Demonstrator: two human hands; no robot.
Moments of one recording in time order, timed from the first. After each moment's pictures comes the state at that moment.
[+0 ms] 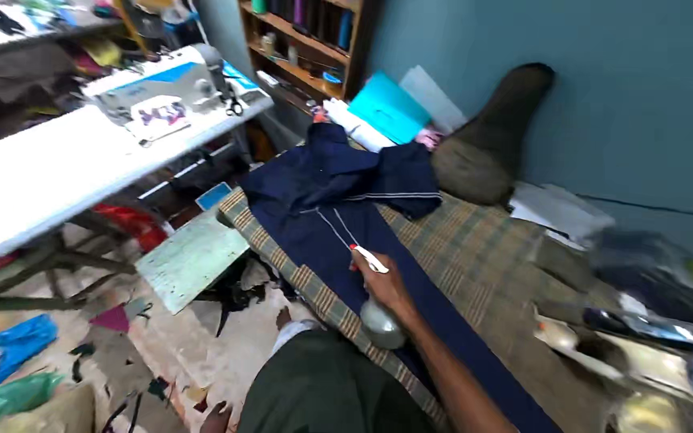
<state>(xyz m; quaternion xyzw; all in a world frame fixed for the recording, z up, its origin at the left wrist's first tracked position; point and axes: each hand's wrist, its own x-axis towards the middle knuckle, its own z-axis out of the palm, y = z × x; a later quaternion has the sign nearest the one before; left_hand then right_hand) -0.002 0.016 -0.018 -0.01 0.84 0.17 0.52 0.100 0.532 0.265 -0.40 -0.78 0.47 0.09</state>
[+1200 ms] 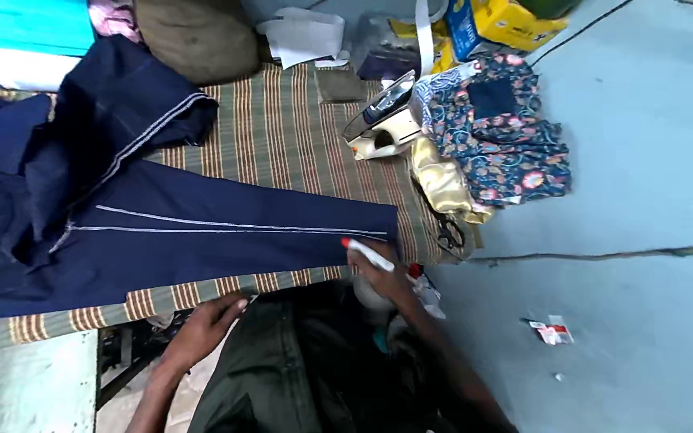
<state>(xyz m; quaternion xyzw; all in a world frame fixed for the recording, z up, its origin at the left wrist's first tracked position) 0.002 0.384 0.197 0.61 0.54 0.10 0.57 0.381 0.412 0.270 -0.64 -0.61 0.36 0.28</state>
